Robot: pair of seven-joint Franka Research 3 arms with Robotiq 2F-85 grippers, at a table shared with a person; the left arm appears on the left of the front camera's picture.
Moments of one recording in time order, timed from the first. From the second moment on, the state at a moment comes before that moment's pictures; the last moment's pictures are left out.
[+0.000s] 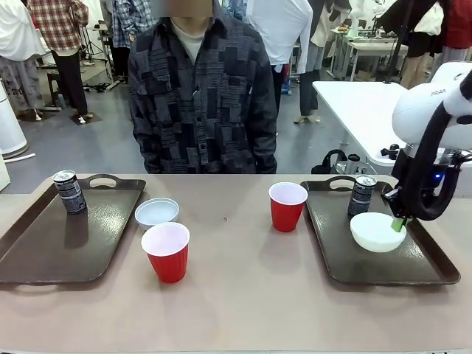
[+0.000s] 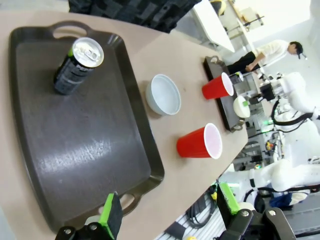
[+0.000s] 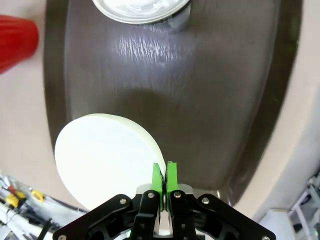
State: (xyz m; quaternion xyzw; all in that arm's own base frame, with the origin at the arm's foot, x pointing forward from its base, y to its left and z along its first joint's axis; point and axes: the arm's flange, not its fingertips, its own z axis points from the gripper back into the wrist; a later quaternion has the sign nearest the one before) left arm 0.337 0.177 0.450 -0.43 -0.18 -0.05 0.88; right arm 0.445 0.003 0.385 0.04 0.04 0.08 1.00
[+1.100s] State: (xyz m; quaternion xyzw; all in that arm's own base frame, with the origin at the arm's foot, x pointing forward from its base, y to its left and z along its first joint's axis) left arm 0.337 0.177 0.450 -0.43 -0.18 -0.05 0.88; right arm 0.447 0.001 0.405 0.07 0.02 0.07 0.99
